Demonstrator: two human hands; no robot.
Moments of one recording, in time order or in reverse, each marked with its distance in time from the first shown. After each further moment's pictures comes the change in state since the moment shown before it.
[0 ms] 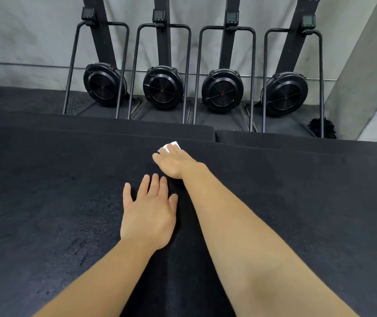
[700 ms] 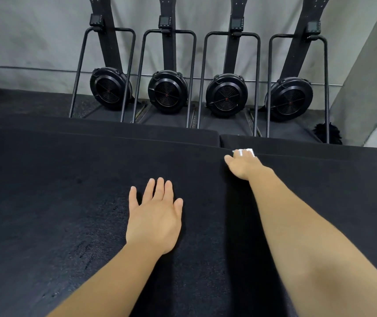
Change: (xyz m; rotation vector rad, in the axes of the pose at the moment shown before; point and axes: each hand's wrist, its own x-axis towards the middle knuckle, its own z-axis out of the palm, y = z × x) left_hand 0.001 0.000 0.001 0.003 -0.021 -0.006; right_hand -0.020 0.124 -0.061 -0.052 0.217 0.380
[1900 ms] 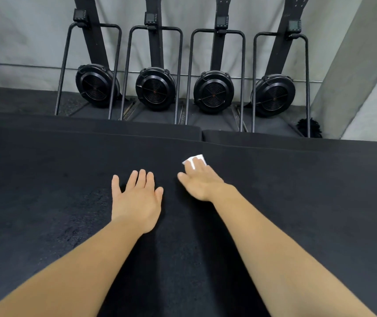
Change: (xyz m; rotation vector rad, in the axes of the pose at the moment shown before) left_hand 0.000 0.005 -0.010 0.101 -0.026 -0.012; right_hand -0.090 -0.022 0.028 -0.043 -0.165 -0.317
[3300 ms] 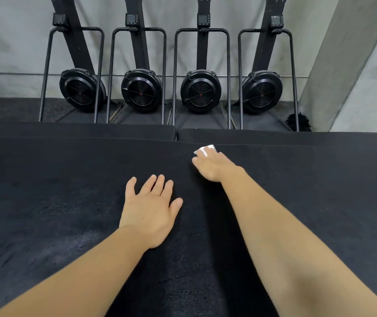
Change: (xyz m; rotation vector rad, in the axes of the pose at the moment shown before) left_hand -0.003 0.105 0.006 0.086 0.051 0.241; right_hand 0.017 0.112 -0.058 0.057 0.063 0.120
